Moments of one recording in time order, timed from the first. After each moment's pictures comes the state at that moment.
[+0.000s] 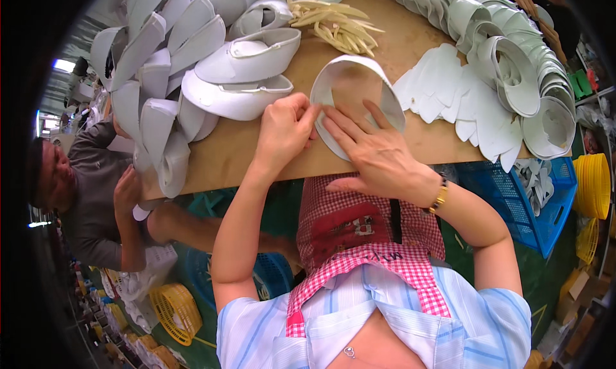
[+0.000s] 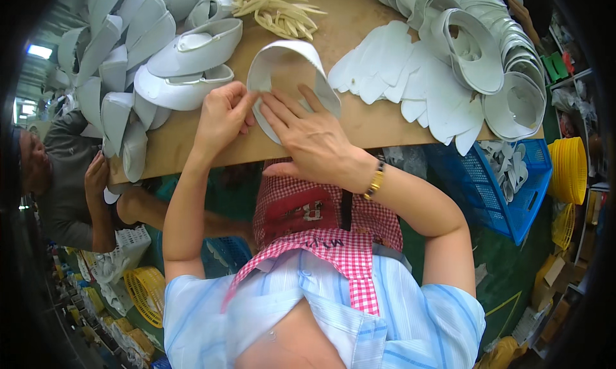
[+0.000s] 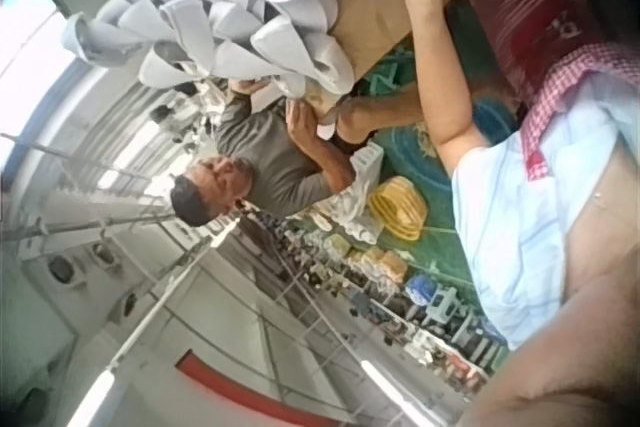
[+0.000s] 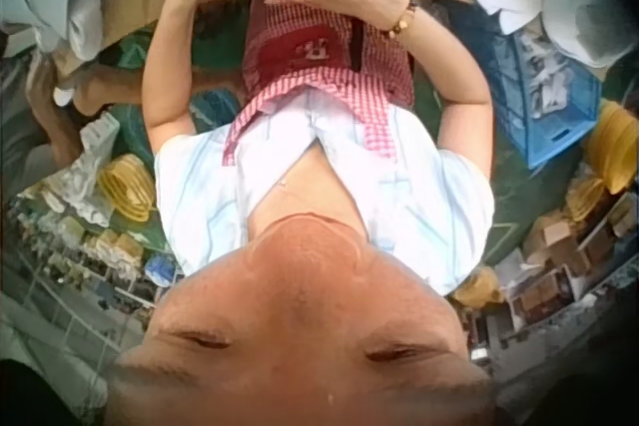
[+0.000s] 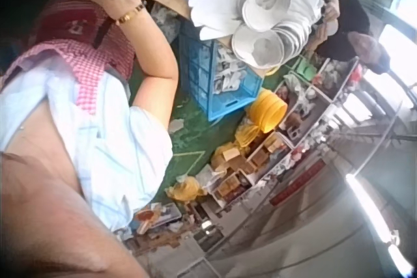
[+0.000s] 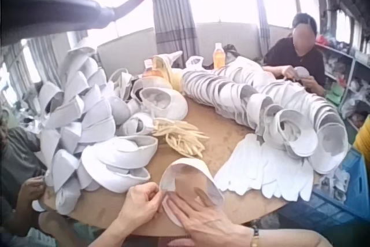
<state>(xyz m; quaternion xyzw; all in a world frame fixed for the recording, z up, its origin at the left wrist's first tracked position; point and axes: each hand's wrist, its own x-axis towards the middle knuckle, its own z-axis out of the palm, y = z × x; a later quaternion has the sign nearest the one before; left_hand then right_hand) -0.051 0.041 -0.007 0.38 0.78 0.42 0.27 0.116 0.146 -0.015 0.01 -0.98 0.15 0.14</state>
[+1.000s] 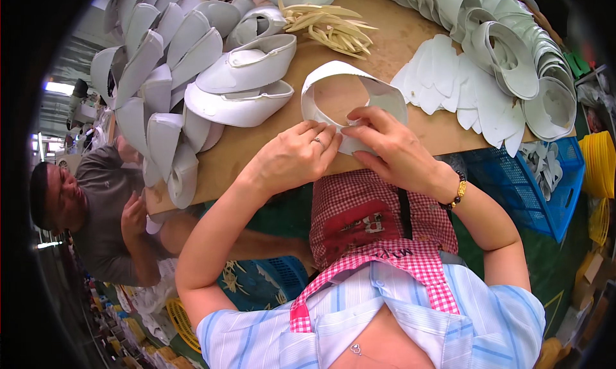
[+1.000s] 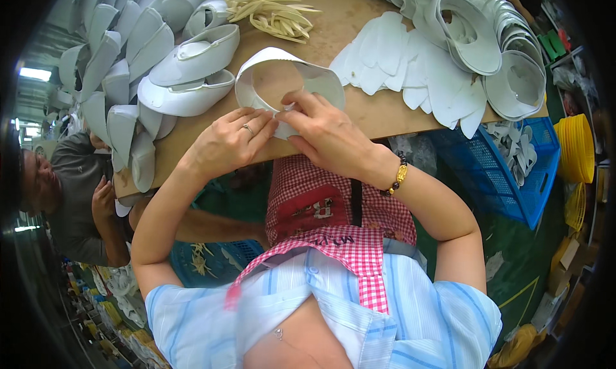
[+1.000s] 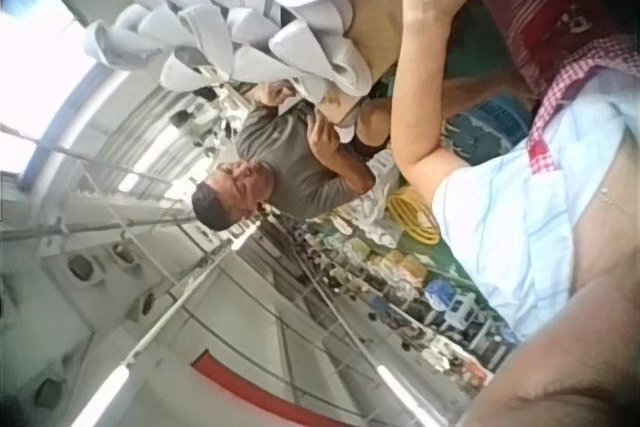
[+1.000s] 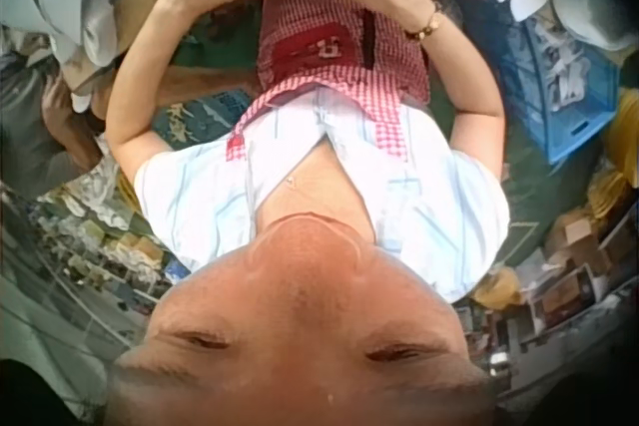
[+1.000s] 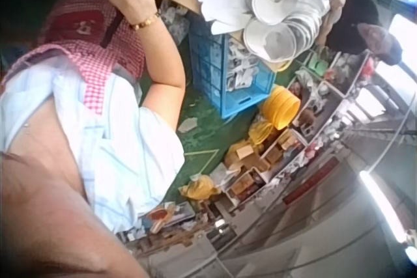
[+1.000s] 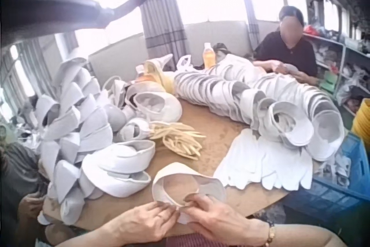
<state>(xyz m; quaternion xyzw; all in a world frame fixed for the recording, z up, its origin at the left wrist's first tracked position) -0.053 0.014 0.011 0.84 0.50 -0.03 -0.19 0.128 0.149 -0.022 -0.01 -0.91 0.34 0.25</state>
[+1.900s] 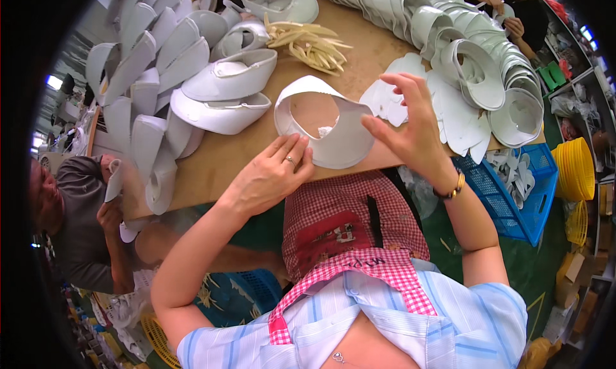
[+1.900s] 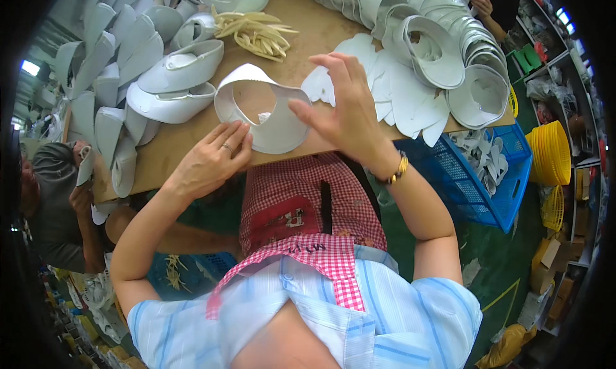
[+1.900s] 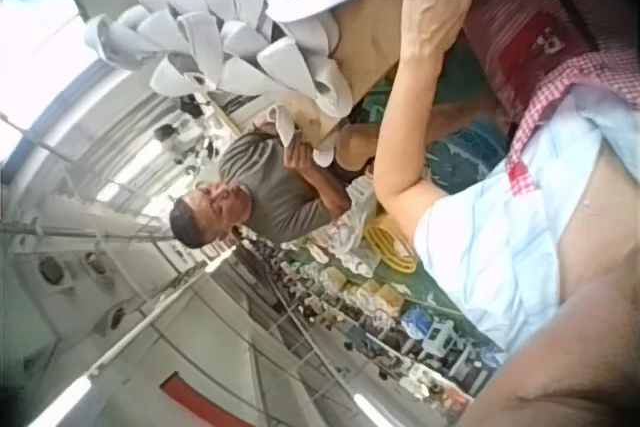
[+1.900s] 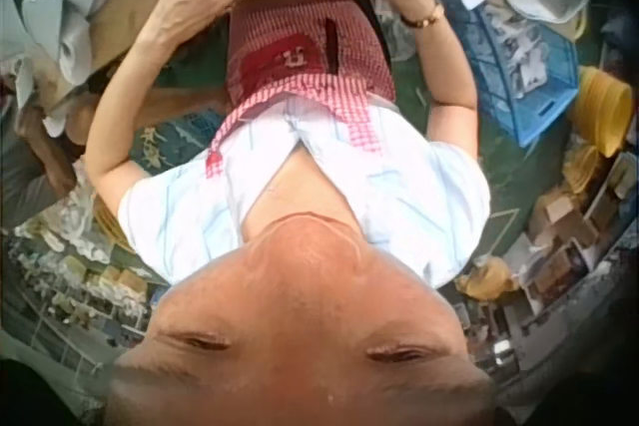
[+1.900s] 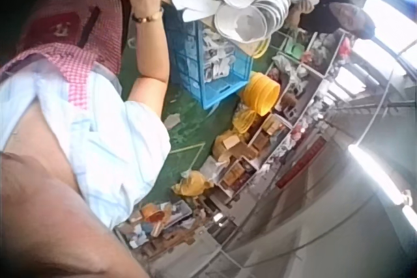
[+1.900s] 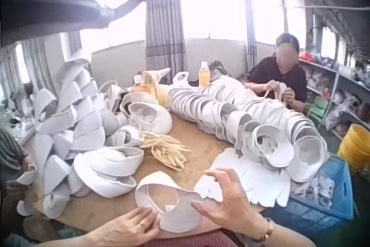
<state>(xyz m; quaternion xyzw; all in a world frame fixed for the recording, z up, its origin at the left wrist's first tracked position) -0.038 -0.006 0.006 0.81 0.57 -0.04 -0.15 0.145 0.188 0.013 -0.10 -0.84 0.17 0.50</state>
